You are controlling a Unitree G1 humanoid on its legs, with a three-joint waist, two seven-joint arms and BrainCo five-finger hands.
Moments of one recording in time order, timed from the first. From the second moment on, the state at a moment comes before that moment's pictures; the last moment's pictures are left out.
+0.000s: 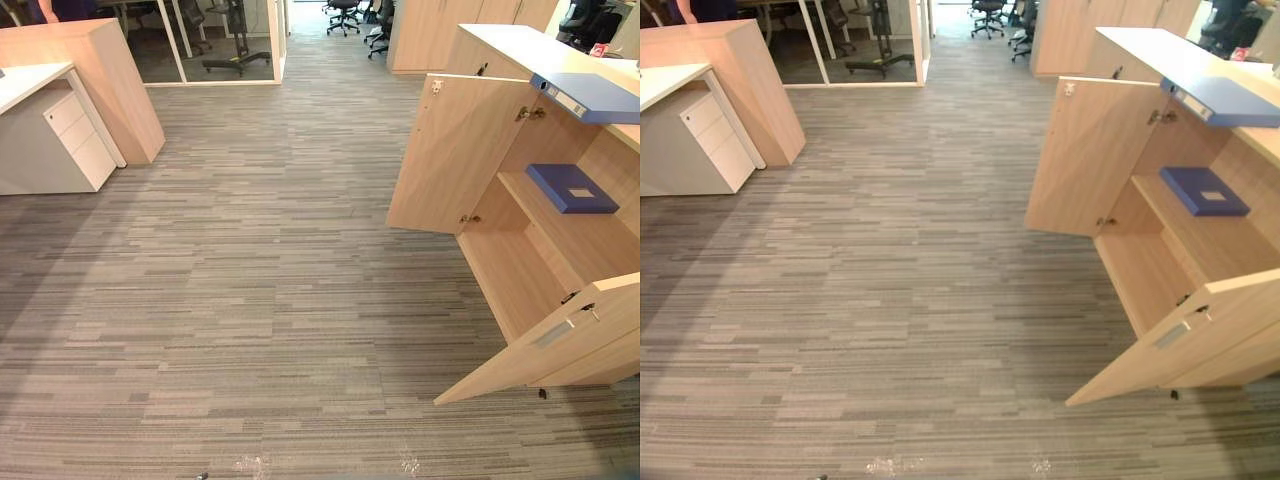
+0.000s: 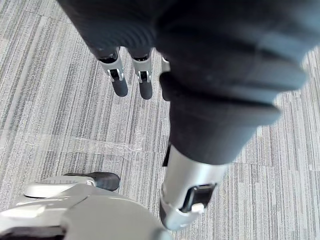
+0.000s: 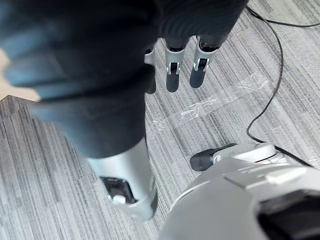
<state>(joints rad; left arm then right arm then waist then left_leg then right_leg) 0.21 0.12 0.10 1.03 -0.07 -0.06 0.10 0.14 -0.08 -0.29 1.16 0.12 0.02 -0.09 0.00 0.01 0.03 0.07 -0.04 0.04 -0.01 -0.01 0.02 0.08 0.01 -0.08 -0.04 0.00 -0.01</state>
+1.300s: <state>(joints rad) 0.20 0.05 0.23 0.93 -0.10 -0.13 0.24 0.11 -0.07 -0.27 1.10 0.17 0.00 -0.17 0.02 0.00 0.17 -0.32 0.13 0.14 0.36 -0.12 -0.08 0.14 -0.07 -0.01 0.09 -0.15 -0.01</state>
